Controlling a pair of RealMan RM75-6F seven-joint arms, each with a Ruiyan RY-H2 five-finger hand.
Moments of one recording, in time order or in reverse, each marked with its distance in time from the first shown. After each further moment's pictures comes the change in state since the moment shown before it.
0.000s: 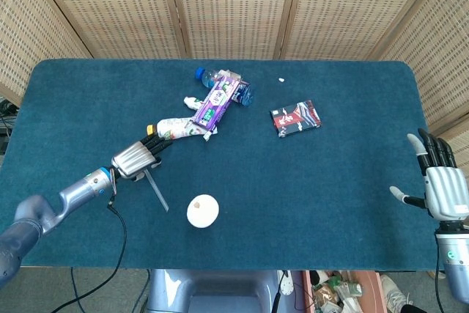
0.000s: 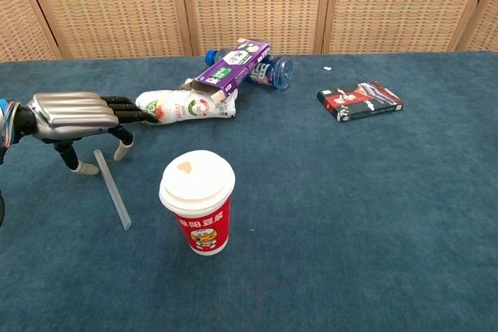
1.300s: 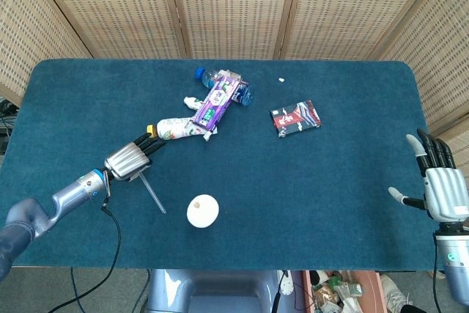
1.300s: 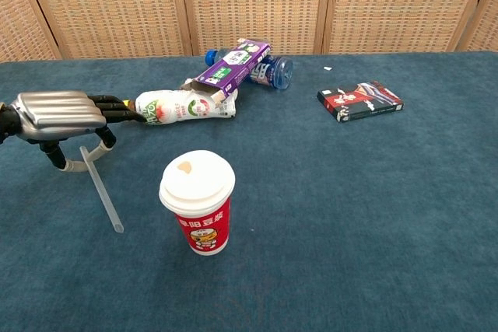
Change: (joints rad) left arm 0.016 0.047 0.024 -0.058 -0.055 0.030 0.070; right arm -0.024 0.008 0.027 -0.021 -0.029 -0.010 0.006
